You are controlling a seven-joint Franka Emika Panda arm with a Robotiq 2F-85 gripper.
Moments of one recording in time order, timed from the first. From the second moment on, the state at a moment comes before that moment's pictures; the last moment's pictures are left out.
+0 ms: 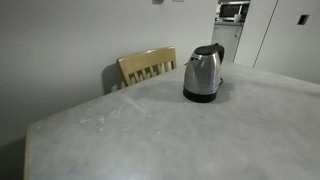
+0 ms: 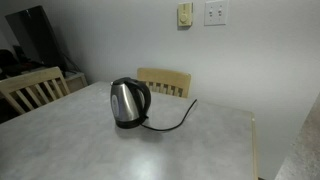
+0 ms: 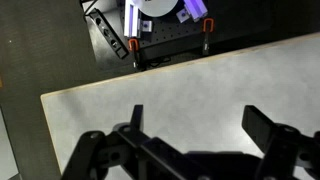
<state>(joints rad) -0.02 -0.60 0.25 -2.21 0.00 1.36 0.40</state>
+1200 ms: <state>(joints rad) -0.03 -0.45 0.09 -2.06 -0.12 1.77 0.34</state>
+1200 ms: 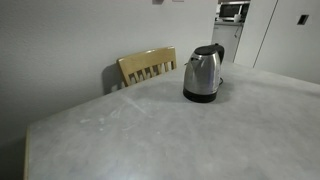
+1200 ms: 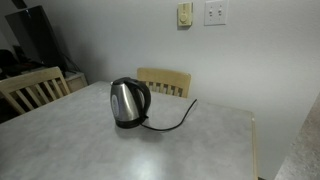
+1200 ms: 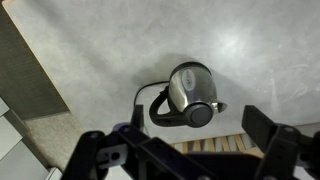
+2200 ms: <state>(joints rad) -0.03 -0.15 -0.02 -1.93 0.09 1.77 0.26</state>
